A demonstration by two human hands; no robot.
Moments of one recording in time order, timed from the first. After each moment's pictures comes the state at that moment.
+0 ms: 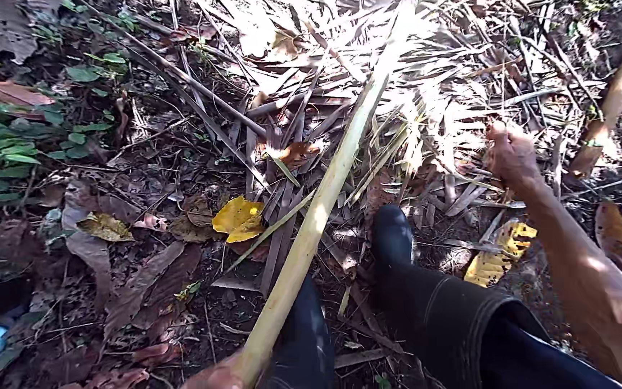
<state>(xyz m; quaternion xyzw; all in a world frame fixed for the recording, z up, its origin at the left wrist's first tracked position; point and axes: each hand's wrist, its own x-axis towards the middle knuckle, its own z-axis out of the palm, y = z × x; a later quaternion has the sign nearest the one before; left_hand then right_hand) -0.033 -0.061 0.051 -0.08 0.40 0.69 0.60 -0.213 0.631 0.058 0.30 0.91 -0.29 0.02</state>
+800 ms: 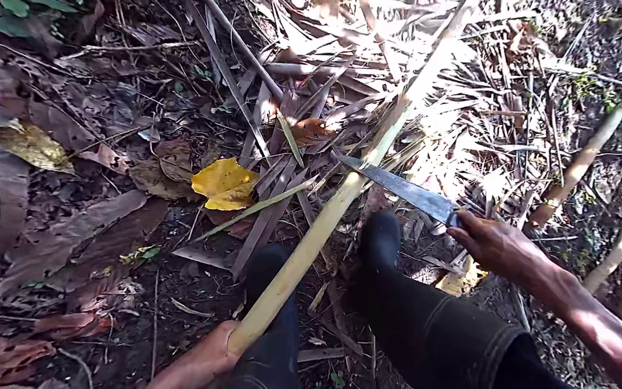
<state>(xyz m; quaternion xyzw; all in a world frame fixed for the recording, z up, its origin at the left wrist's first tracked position) -0.026 -0.003 0.024 -0.07 0.64 0.46 0.61 -0.154 0.533 0.131 -0.09 0.95 -0.03 0.29</state>
